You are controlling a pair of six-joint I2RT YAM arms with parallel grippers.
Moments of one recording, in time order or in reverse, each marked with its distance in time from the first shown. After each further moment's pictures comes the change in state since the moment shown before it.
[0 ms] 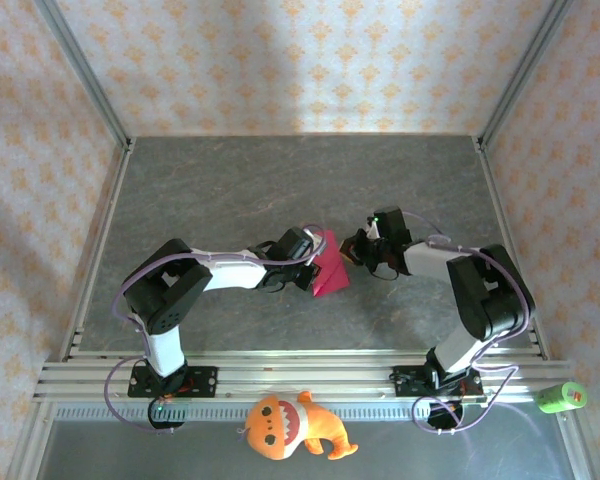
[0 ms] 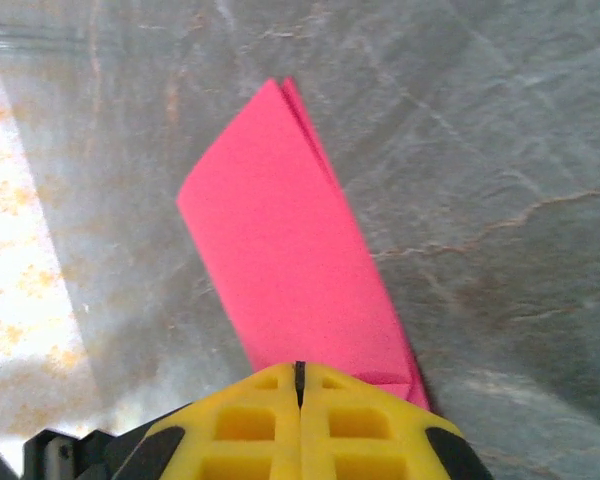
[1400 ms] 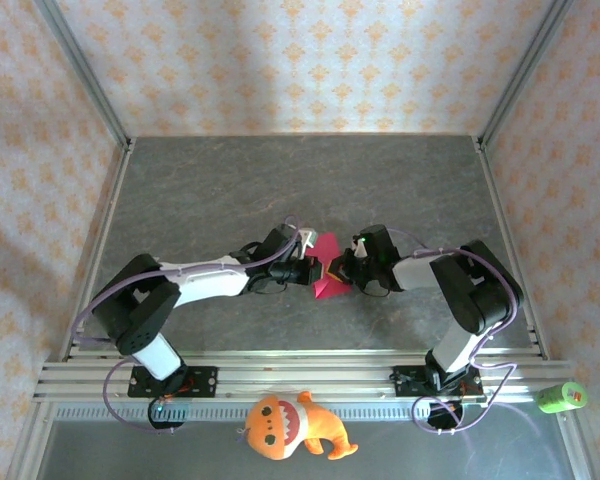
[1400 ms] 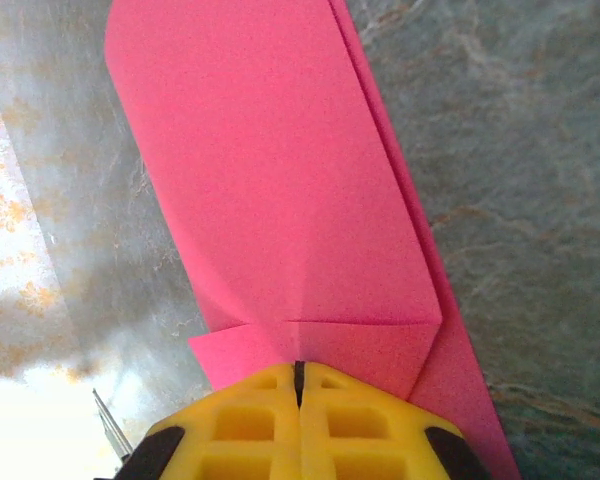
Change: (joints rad) left arm 0.000 -0.172 -0.092 0.090 0.202 -0.431; right arm 0.113 0.066 -0.120 0.170 -0.015 0.038
